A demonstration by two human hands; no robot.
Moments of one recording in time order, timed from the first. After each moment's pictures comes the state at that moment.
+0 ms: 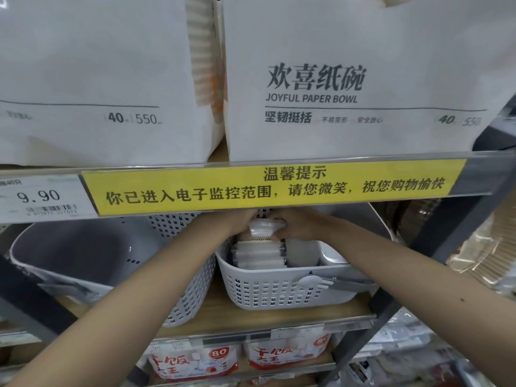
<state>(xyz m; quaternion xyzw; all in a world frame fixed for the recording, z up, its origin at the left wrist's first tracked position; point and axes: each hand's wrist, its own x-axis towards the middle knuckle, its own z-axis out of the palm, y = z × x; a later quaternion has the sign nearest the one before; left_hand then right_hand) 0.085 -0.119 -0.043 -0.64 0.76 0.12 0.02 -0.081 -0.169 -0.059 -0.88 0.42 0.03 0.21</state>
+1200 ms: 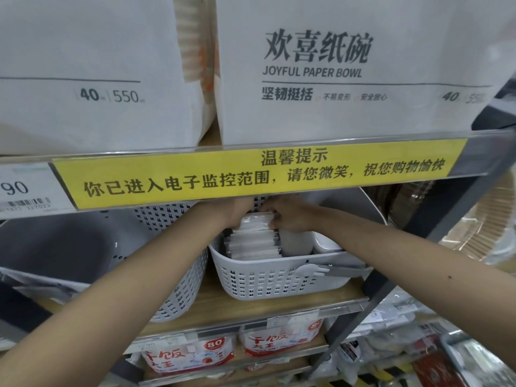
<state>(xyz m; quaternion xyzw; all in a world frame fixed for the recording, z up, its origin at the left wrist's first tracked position) 0.076 -0.121 -0.039 -0.64 0.75 0.12 0.11 -0.079 -0.173 -0.072 -0.89 0.42 0.02 0.19</state>
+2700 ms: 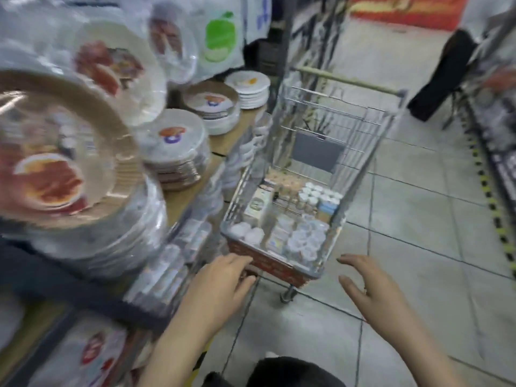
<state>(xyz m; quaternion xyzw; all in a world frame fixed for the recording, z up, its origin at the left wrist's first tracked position) -0.307 0.042 -0.154 -0.21 0.95 0.22 0.00 -0.476 0.251 -0.166 -0.35 0.89 -0.25 0.15</state>
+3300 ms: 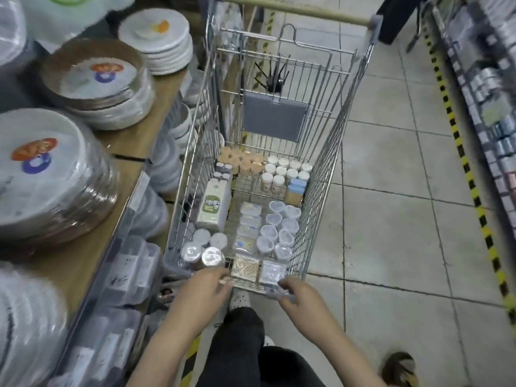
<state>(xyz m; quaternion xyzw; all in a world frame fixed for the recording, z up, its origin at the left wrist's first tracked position) -0.479 -0.031 -0.282 -0.24 0.90 0.34 0.16 -0.566 0.168 -0.300 -0.17 0.87 -0.27 0.37</state>
